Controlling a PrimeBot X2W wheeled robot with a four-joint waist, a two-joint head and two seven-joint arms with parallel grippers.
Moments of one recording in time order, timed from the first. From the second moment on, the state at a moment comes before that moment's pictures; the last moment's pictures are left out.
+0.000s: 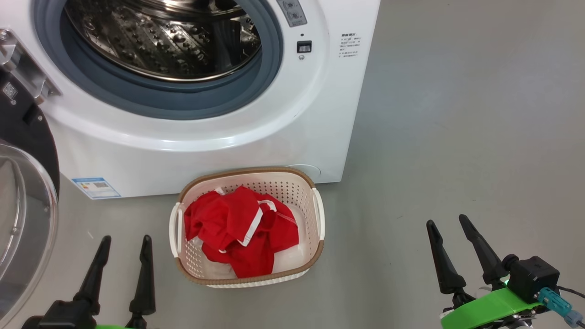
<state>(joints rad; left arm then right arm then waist) -0.02 0.04 0.11 0.12 -0.14 -0.13 -0.26 0.00 -0.07 0.06 0.18 0.36 0.13 -0.26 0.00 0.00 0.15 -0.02</state>
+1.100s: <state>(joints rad) 0.01 0.04 0.04 0.19 -0.26 -0.05 -0.26 -0.01 -0.12 0.15 0.22 0.37 0.13 -0.26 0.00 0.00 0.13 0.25</state>
